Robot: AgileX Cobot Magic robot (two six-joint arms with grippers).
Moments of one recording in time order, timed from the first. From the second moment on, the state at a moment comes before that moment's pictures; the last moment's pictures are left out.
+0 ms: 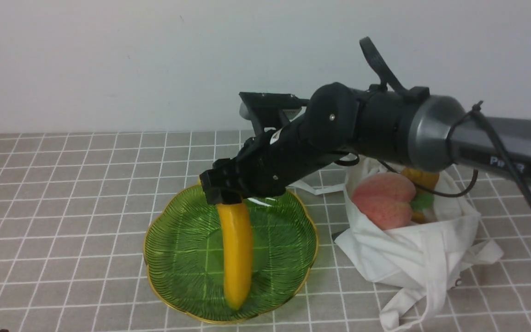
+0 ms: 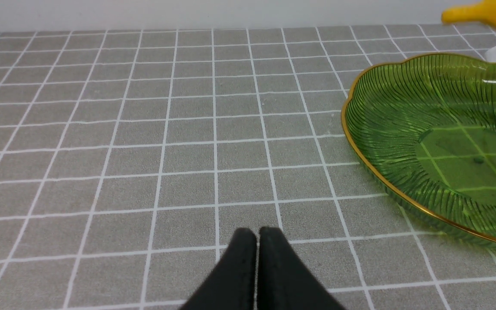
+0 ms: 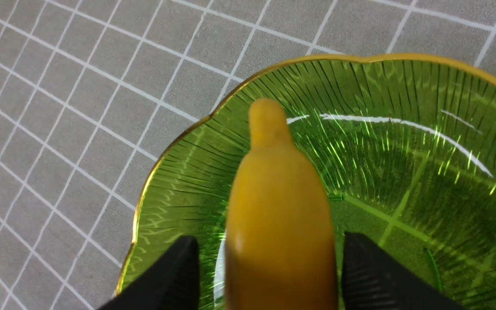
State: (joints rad) right arm 0.65 2.02 -1.57 0.56 0.64 -0.18; left arm -0.06 -0.01 0.03 0.03 0.38 -0.06
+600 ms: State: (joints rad) right arm 0.65 1.78 -1.88 0.00 1.18 0.00; left arm -0.06 -0.01 0.03 0.03 0.38 -0.06
